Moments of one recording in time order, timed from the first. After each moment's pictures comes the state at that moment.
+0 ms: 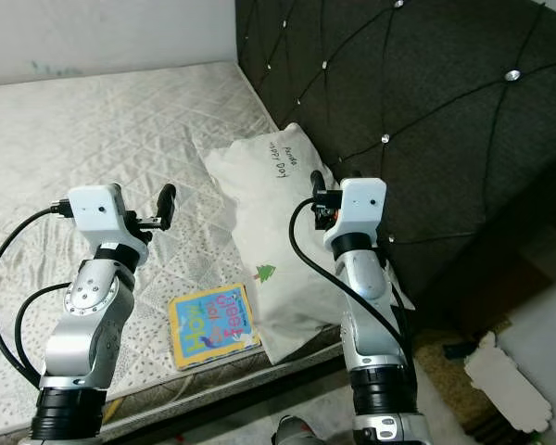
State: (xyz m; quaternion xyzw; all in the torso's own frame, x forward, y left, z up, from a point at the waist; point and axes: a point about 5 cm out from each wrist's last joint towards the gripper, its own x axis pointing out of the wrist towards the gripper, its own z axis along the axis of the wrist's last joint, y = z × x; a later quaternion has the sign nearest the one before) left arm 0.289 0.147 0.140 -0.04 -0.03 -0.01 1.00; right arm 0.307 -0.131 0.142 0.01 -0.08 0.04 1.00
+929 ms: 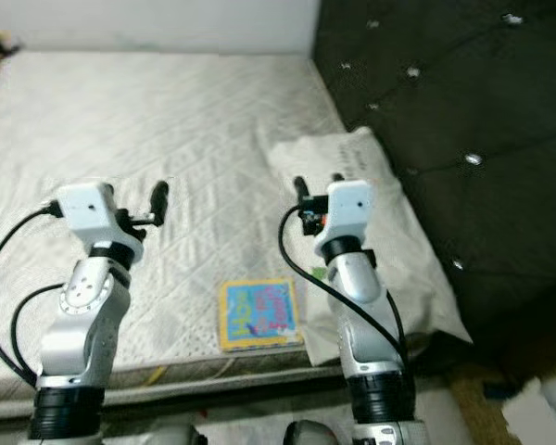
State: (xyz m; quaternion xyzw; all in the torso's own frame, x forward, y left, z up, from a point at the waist) left arm 0.289 0.149 0.143 -0.08 -0.03 0.00 1.00; right arm 0.301 -0.122 0.144 0.01 -0.07 0.09 0.99
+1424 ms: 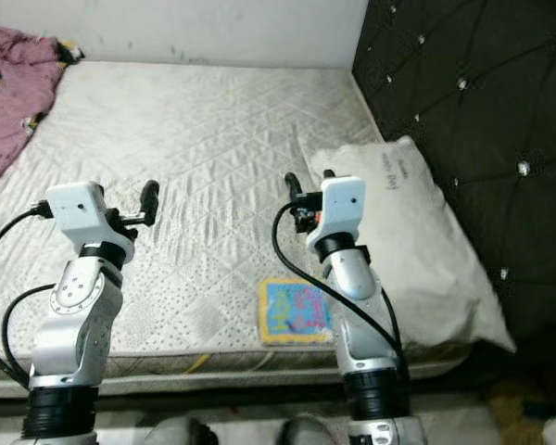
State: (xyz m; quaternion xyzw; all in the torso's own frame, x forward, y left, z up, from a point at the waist) left arm 0.290 0.145 0.142 -0.09 -0.02 0.00 1.00; right arm 0.302 -0.125 0.145 0.01 -0.07 0.09 0.99
